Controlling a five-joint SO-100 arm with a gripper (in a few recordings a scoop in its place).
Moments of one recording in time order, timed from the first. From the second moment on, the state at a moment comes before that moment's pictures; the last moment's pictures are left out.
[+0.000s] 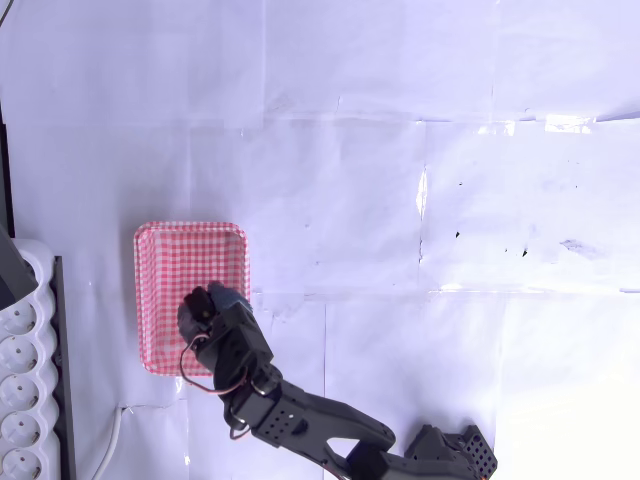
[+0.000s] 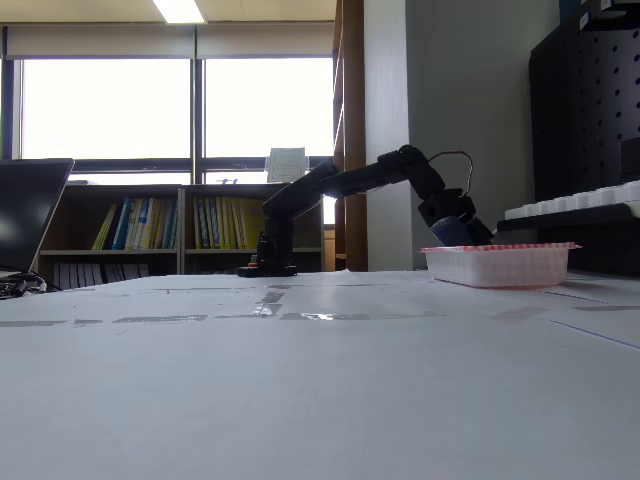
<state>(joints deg) -57.2 152.0 163.5 67.3 -19.3</state>
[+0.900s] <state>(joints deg) -50.8 111.4 143.3 58.3 -21.7</state>
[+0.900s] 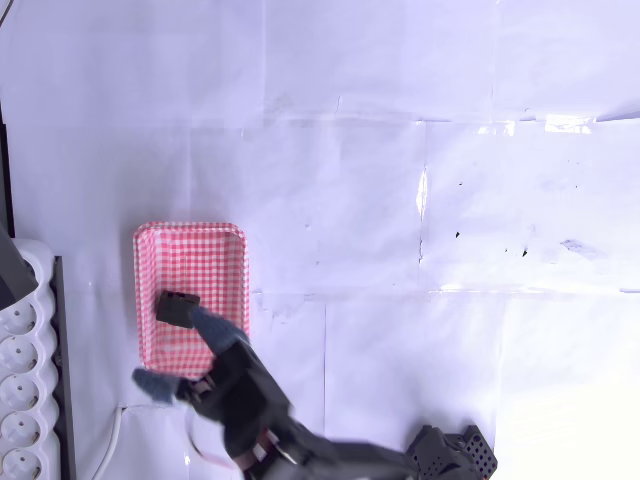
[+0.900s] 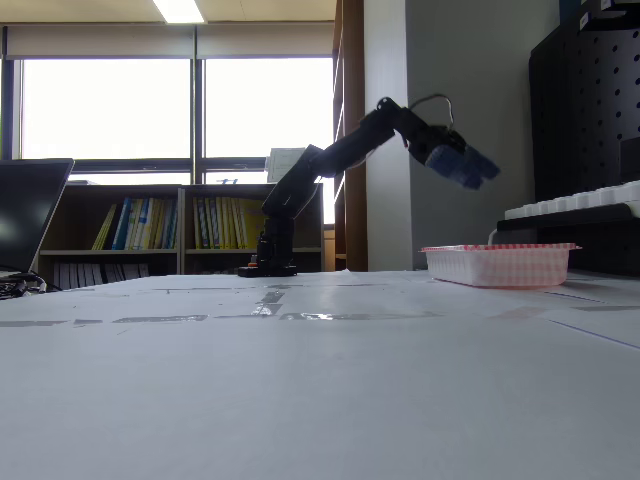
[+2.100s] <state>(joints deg) -1.3 -6.5 0.2 64.7 3.3</state>
